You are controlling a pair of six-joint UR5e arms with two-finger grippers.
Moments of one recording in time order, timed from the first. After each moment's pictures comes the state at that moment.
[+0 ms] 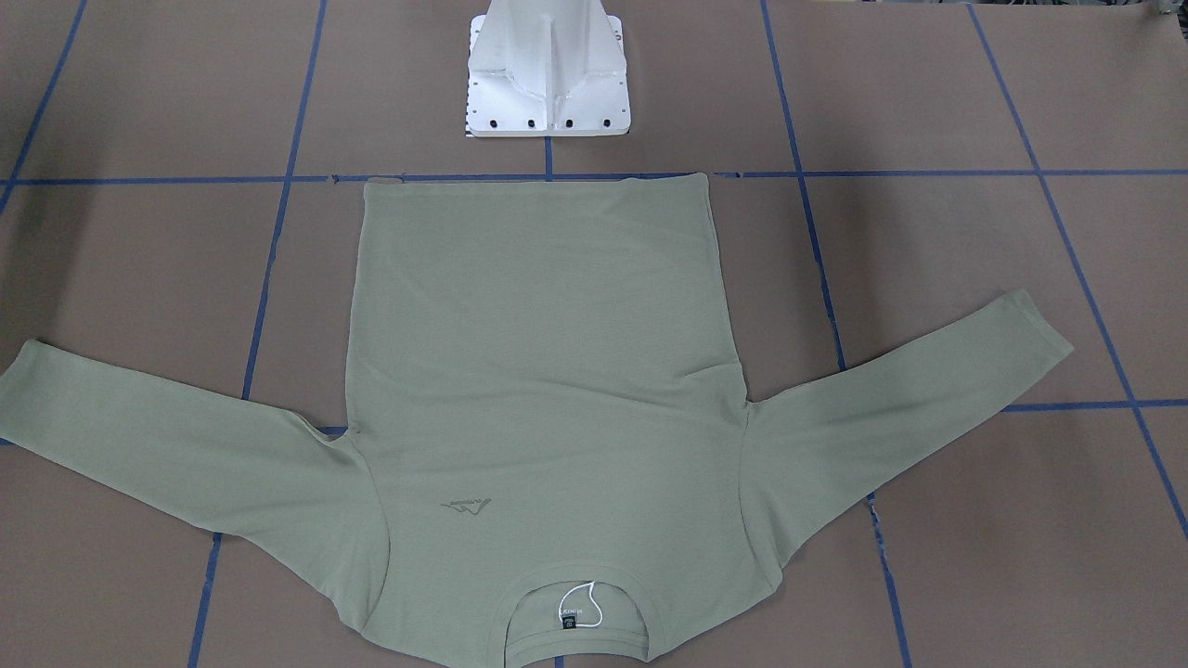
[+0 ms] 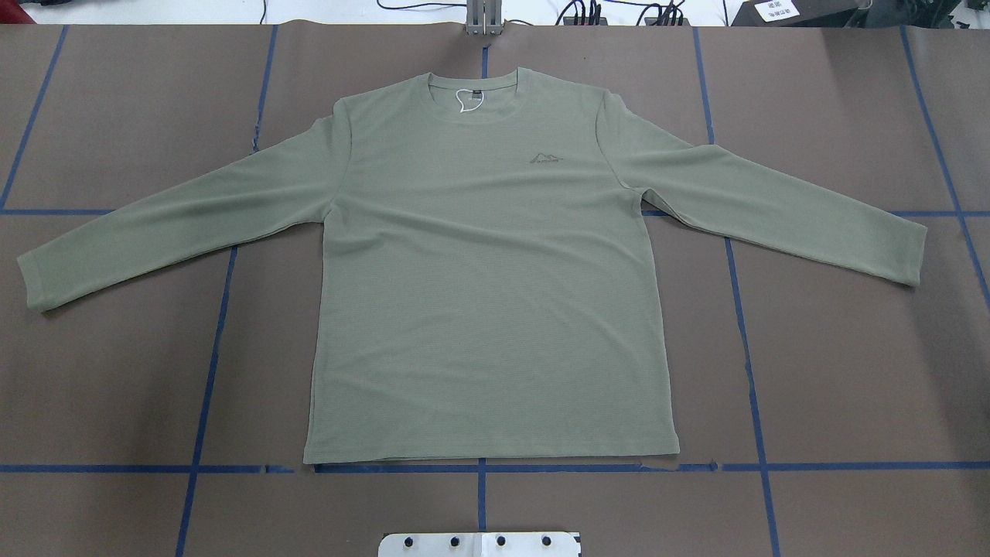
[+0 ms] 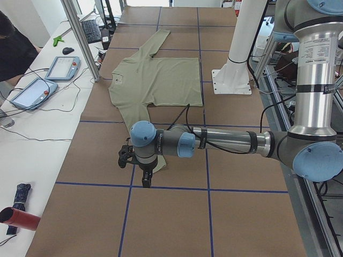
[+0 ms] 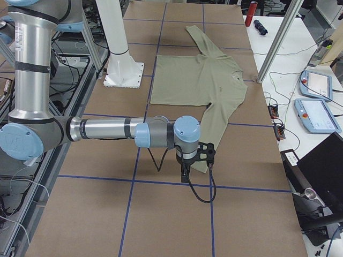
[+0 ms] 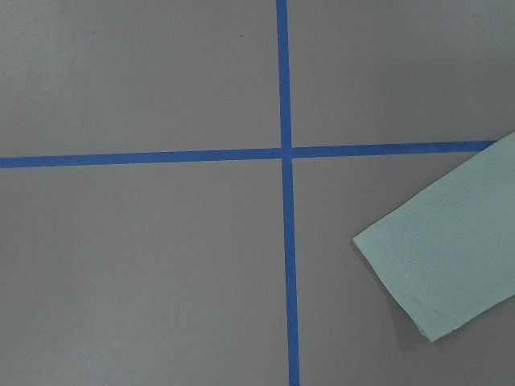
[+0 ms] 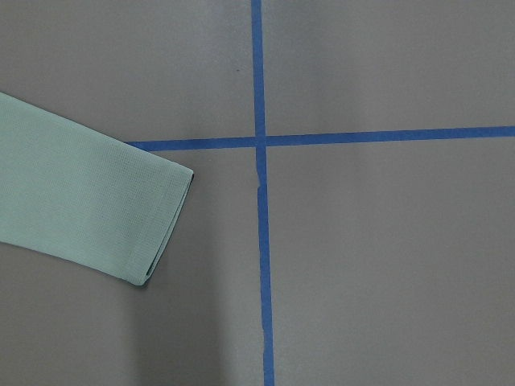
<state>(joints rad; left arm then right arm) -1.54 -1.53 -1.67 -1.60 -2.35 -0.04 1.59 -1.68 1.76 -1.58 2.34 0.08</state>
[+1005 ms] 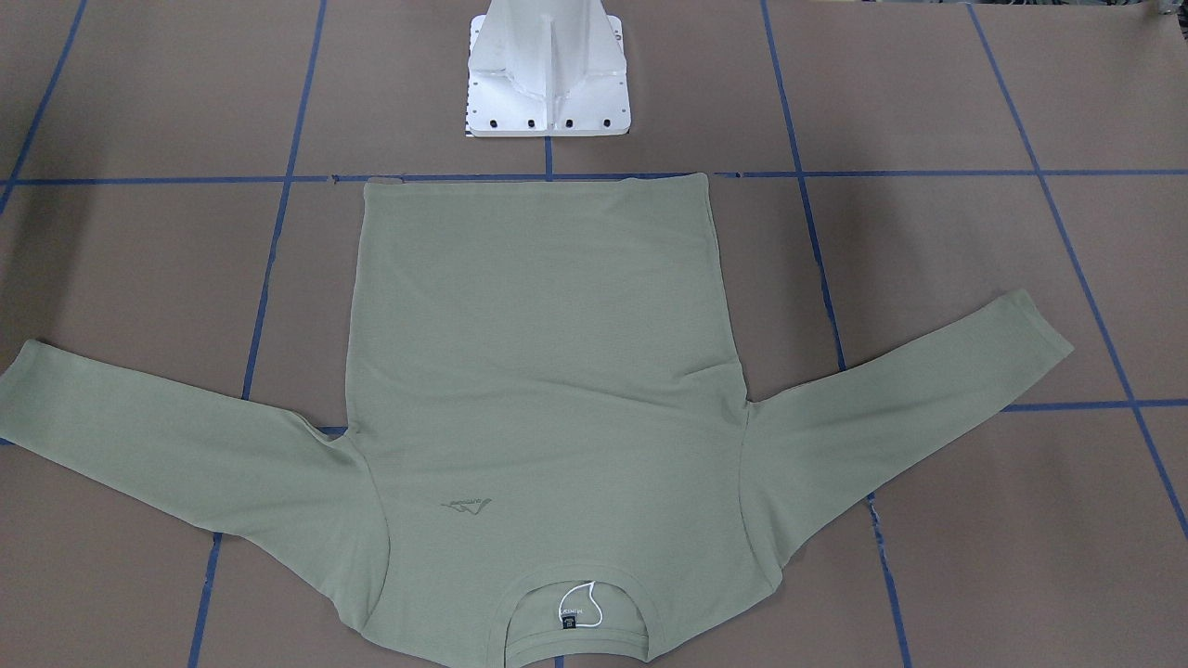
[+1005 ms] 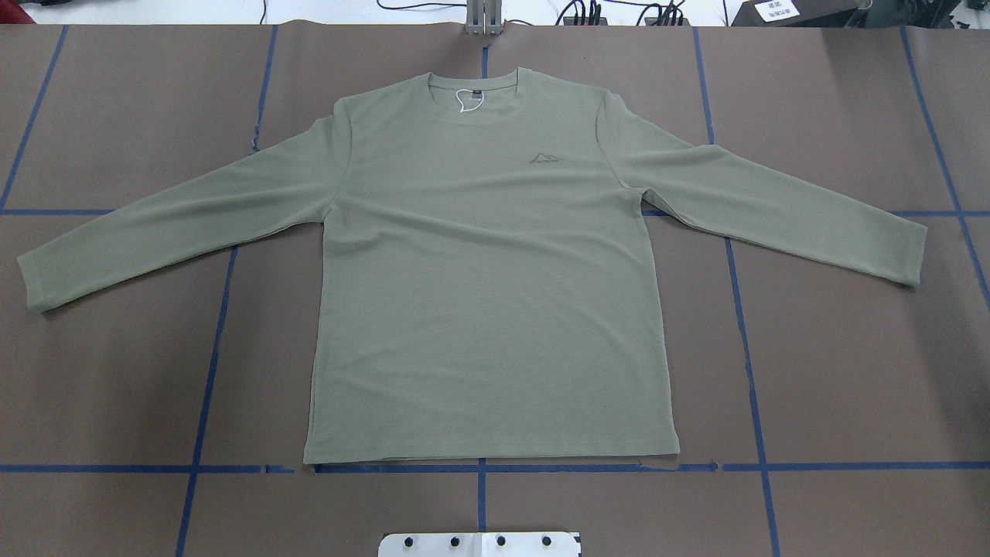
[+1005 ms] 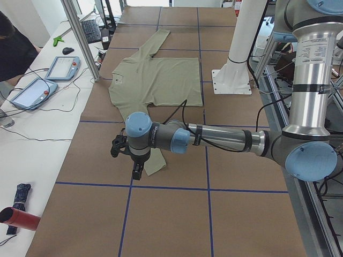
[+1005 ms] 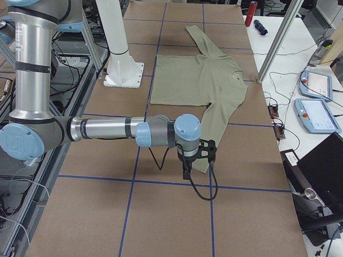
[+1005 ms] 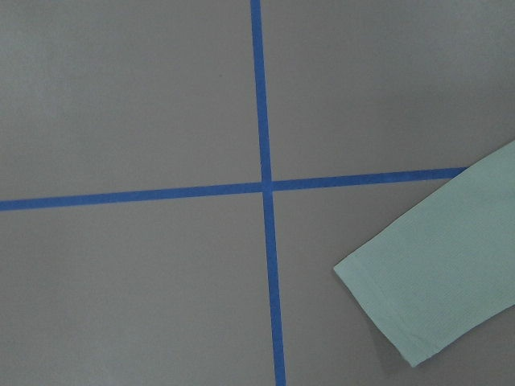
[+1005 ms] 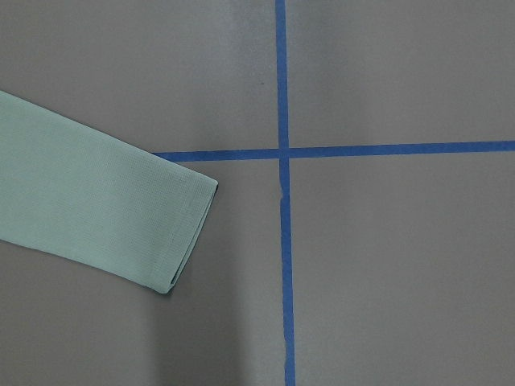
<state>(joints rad) -1.53 -1.58 -1.65 -1.72 -2.34 -0.05 1.58 -1.67 1.77 -1.55 2.38 0.09</state>
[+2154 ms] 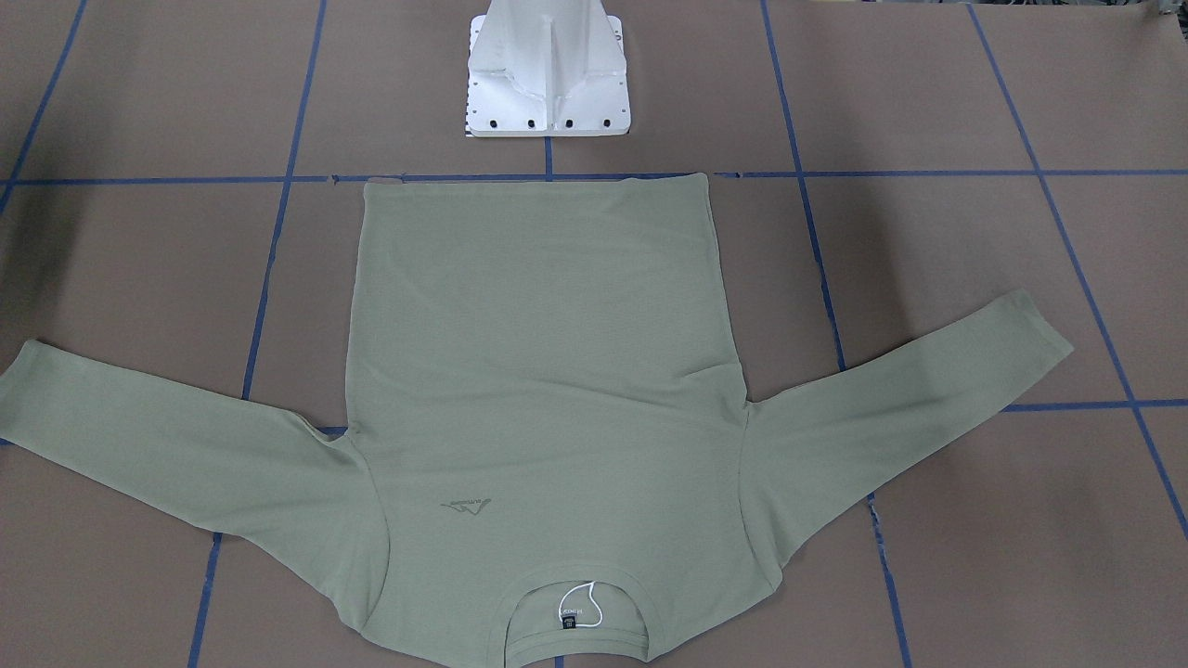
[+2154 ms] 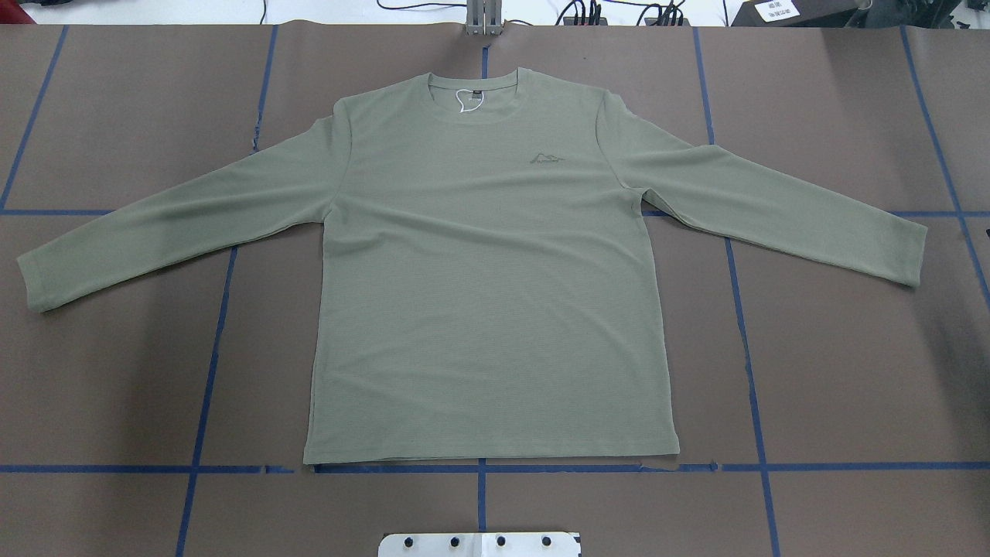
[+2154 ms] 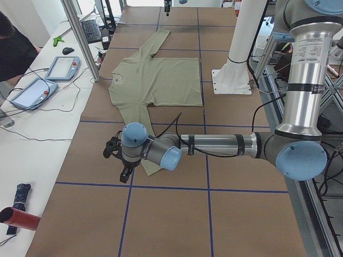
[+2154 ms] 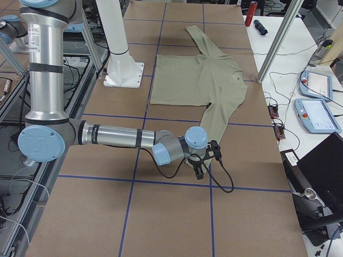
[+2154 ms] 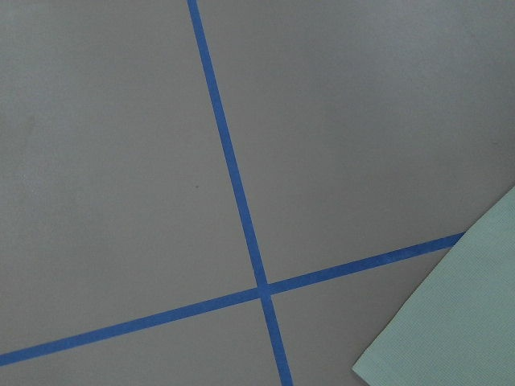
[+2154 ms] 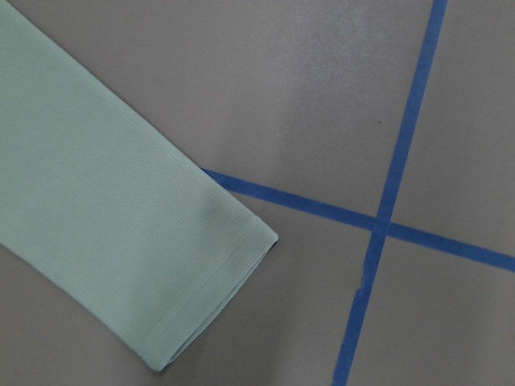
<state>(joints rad) -1.51 -1.62 -1.48 -2.02 -2.34 -0.06 1.38 -1.60 1.44 -1.04 2.35 0.11</state>
